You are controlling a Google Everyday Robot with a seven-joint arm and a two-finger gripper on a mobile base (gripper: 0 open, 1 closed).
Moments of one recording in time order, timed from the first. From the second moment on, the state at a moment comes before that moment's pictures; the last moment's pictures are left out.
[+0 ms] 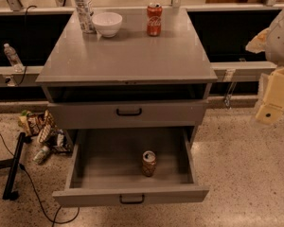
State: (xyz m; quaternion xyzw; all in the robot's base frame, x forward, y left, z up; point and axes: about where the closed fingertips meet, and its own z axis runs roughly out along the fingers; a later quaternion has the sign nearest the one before) arm 0.438 -0.217 0.976 -0.60 0.78 -0.03 0.16
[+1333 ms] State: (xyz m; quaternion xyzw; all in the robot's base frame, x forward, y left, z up) arm 0.485 -0.113 0.826 -0.60 0.70 0.20 0.32
